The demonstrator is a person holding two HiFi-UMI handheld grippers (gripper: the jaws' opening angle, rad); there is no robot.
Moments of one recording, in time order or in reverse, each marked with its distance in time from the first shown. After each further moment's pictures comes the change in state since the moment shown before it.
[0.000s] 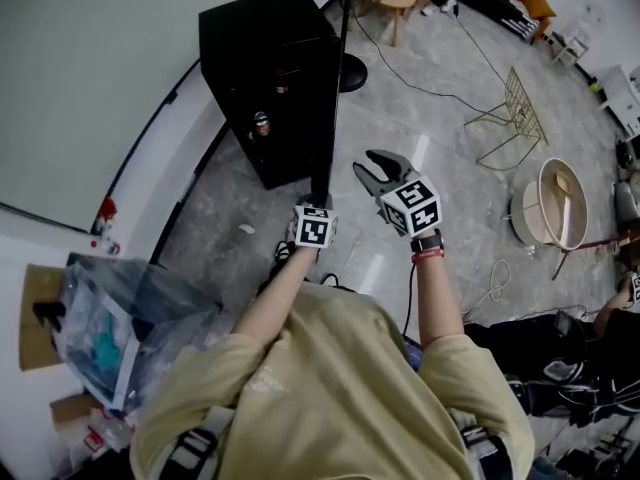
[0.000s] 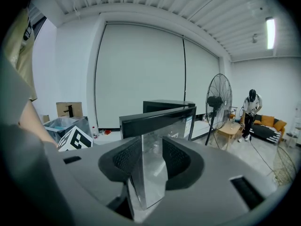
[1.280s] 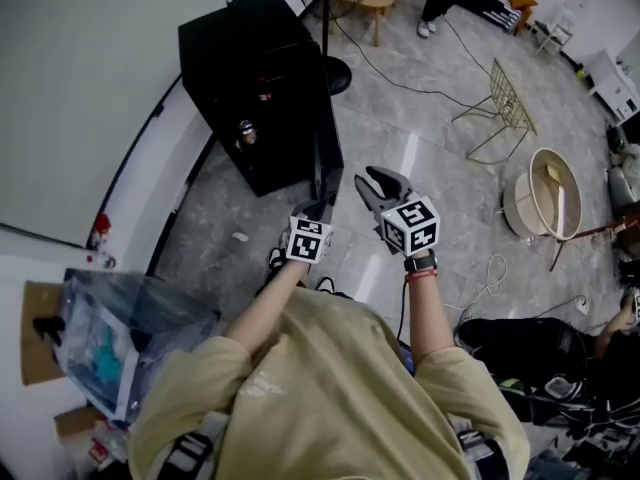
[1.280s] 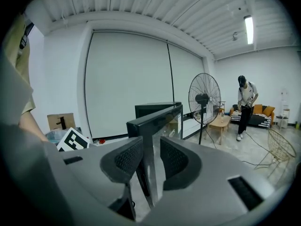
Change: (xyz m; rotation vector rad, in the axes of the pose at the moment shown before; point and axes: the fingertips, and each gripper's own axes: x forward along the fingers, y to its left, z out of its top) left arm -0.010 -0.048 0.011 0.116 -0.035 -0.114; right arm -0.048 -0.015 -0.022 0.146 -0.058 -0.104
